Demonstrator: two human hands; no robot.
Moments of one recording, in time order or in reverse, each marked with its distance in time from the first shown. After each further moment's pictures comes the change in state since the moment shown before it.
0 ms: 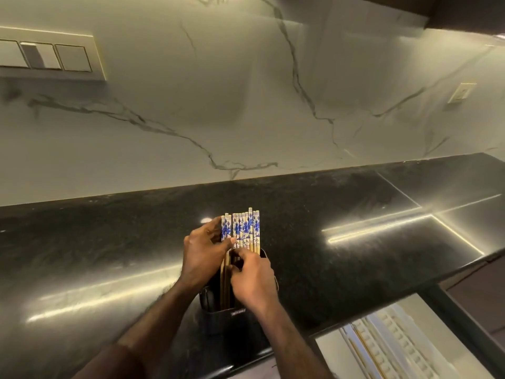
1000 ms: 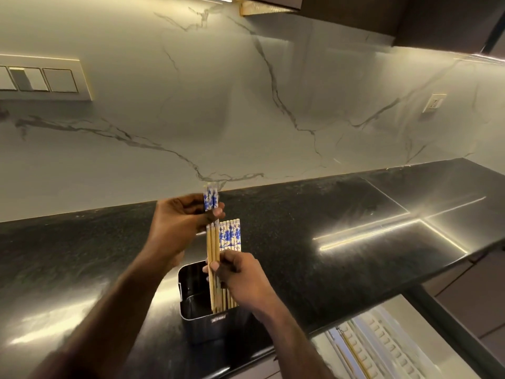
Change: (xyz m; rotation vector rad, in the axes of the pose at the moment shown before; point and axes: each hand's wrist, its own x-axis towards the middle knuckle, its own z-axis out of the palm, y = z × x) left_hand 0.011 0.089 -0.030 -0.486 -0.104 -0.012; right_hand -0.012 0.004 -0.038 0.461 -0.189 -0.114
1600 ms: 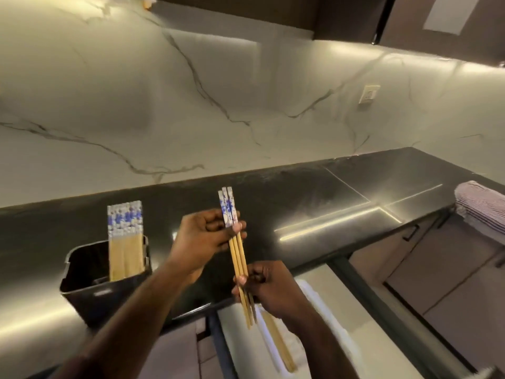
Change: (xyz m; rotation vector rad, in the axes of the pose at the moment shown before) left_hand -0.094 -0.032 0.242 -0.130 -0.197 -0.150; right_hand -0.151 0.084 -0.221 0.075 0.069 0.101
